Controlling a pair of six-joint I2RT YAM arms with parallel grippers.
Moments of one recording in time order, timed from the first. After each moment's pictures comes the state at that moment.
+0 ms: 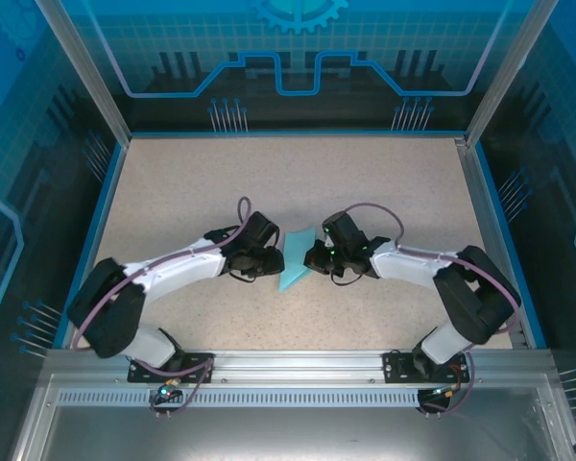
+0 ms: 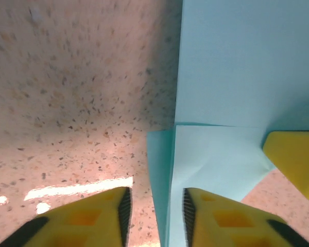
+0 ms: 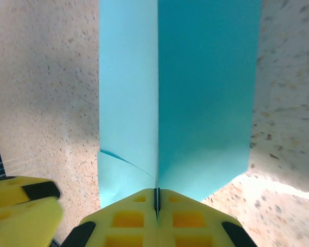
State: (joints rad) left arm -0.68 1.45 0.90 -0.53 0.07 -0.84; right arm 0.66 1.54 0.78 -0.15 -0.28 0.99
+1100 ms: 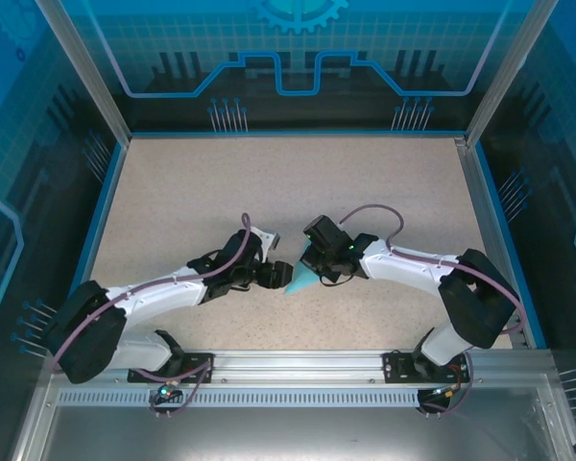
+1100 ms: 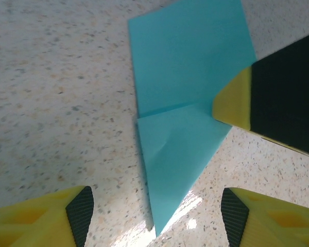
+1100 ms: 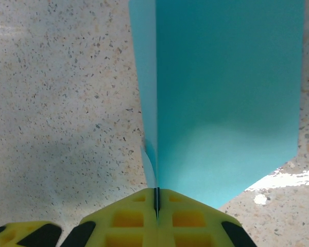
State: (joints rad) left arm -0.71 1.32 0.59 -0.04 0.15 -0.47; right arm 0.79 1.56 0.91 -0.39 0.02 1.36
